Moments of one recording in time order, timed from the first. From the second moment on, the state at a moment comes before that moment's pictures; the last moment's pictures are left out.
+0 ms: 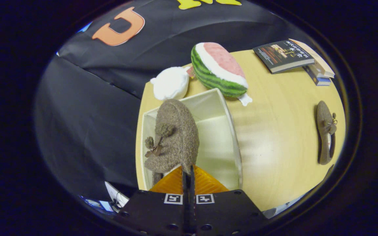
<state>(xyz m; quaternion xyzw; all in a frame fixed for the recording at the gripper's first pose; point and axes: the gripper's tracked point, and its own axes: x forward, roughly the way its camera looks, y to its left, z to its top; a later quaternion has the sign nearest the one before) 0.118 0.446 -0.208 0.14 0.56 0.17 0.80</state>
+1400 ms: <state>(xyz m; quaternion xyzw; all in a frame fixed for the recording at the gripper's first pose) 0.094 0.385 -0.146 0.01 0.52 0.25 0.82</state>
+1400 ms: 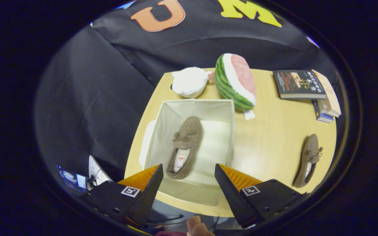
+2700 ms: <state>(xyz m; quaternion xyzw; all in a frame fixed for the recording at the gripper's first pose) 0.176 -0.027 -0.307 -0.02 0.57 0.06 0.82</state>
